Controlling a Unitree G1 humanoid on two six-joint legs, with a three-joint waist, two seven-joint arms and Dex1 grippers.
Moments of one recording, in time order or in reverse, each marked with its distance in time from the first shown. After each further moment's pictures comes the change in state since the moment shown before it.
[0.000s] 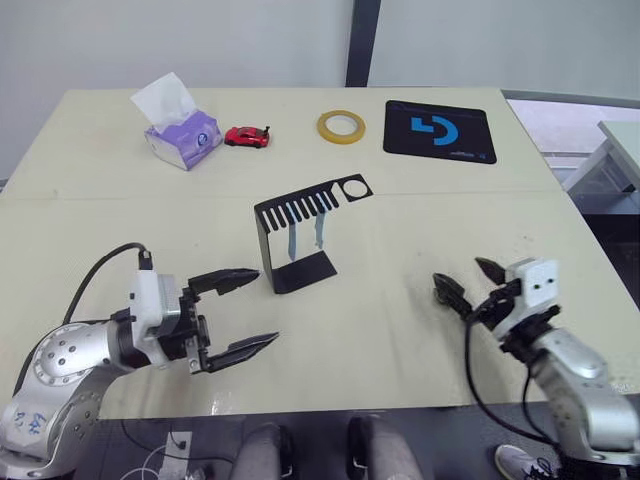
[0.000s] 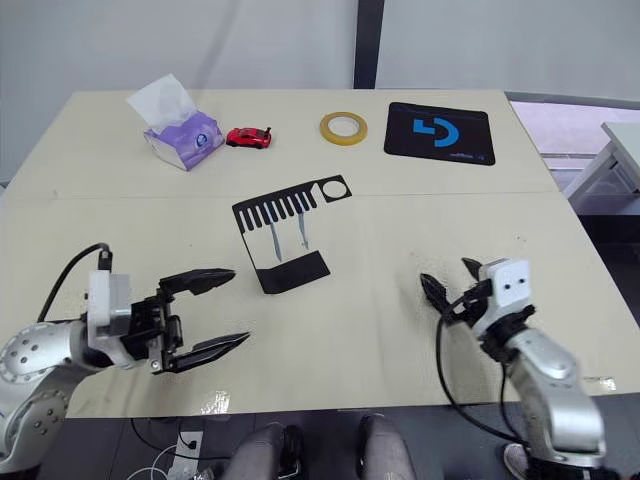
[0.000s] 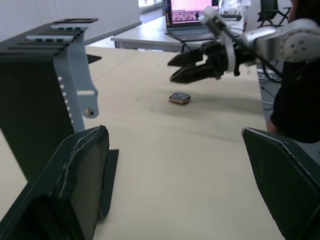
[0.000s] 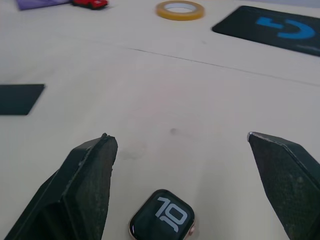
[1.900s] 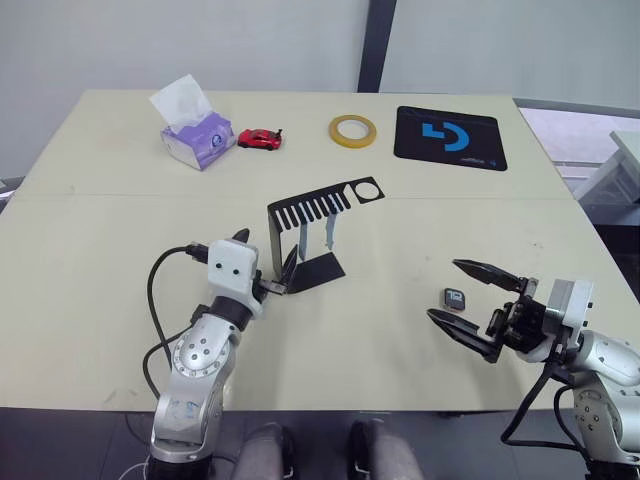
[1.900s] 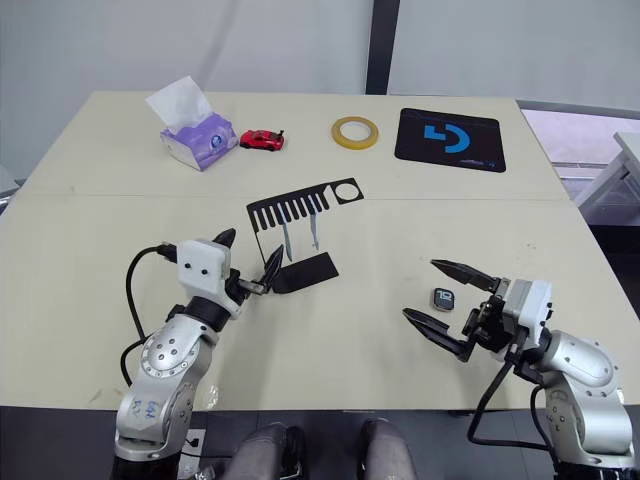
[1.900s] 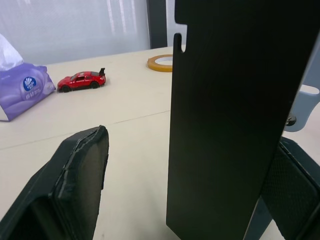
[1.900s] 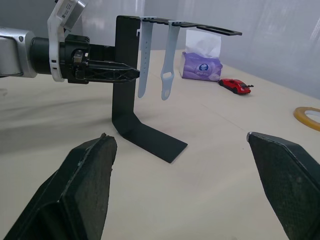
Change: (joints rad) left arm -0.236 -0.580 -0.355 -0.001 0.625 0.201 0.817; right arm -0.004 -0.002 0.027 0.120 0.161 -0.379 0.491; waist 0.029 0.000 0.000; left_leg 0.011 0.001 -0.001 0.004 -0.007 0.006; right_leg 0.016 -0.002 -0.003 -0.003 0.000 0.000
